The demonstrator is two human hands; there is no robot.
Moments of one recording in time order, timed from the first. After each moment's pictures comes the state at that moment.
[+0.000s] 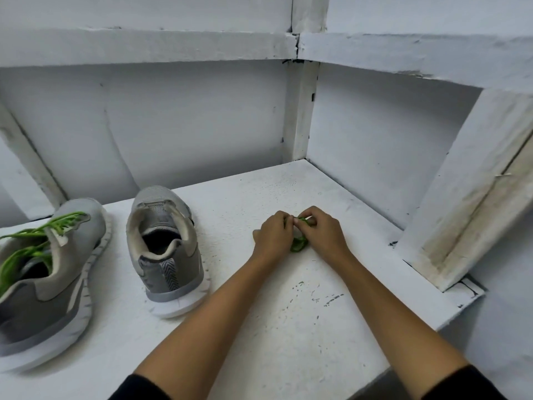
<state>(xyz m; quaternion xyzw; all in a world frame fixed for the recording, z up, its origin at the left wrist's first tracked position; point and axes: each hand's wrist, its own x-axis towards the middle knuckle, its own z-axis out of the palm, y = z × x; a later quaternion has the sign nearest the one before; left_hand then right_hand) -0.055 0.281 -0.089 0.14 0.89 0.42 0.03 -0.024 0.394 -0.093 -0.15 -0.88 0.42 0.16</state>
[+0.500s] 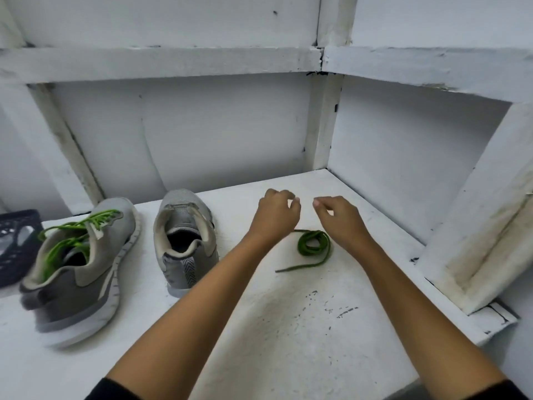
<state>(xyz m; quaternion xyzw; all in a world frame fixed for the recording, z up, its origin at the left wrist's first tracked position) -0.058 0.256 -0.022 0.16 0.92 0.37 -0.04 -0.029 0.396 -0.044 -0.06 -0.91 0.37 0.16</state>
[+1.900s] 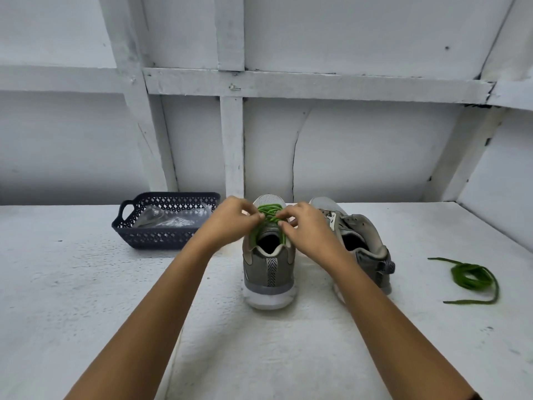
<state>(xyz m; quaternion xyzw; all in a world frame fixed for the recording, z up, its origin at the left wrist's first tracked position) -0.027 -0.102 0.008 0.04 0.92 0.38 -0.07 -0.037 0.060 -0.010 0.16 -0.93 0.31 0.10</state>
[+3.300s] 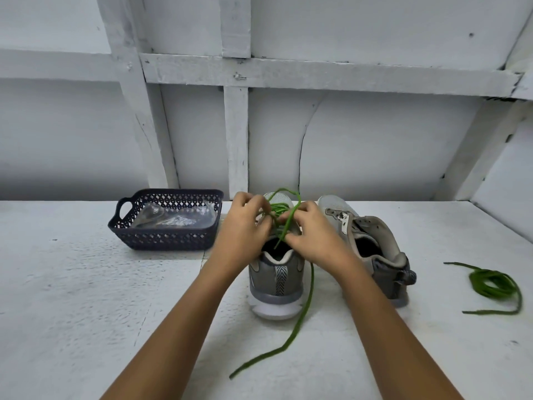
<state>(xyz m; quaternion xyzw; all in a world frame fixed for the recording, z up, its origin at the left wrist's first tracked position) -0.028 -0.088 -0.023 0.08 0.88 0.39 -0.25 -0.048 0.056 -0.020 0.17 -0.93 0.32 0.07</state>
